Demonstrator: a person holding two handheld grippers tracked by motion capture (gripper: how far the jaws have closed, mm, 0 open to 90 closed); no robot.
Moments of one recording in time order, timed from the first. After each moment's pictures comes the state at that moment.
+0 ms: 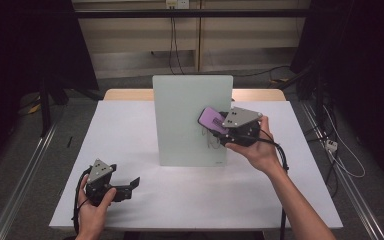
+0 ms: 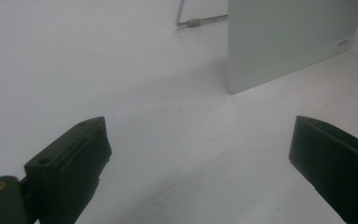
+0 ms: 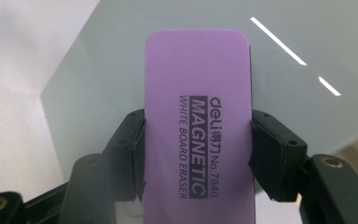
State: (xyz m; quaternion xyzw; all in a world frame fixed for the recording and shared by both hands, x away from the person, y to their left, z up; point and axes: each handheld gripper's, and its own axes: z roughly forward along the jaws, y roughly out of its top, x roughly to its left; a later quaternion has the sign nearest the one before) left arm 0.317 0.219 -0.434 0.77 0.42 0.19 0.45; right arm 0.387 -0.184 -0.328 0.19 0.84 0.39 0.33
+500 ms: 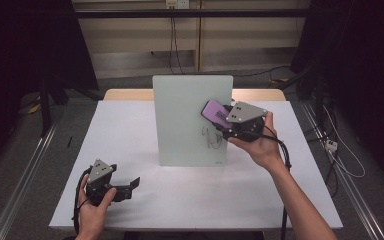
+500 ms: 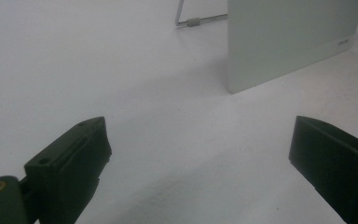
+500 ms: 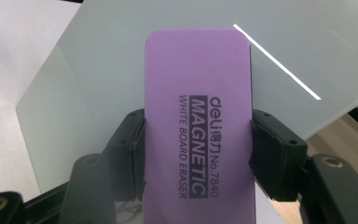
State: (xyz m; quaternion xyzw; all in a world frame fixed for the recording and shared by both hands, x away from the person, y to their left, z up) left arm 0.318 0.219 -0.434 0.77 0.42 0.19 0.44; right arm 0.389 -0.189 -0.319 0.20 0.82 0.39 0.36
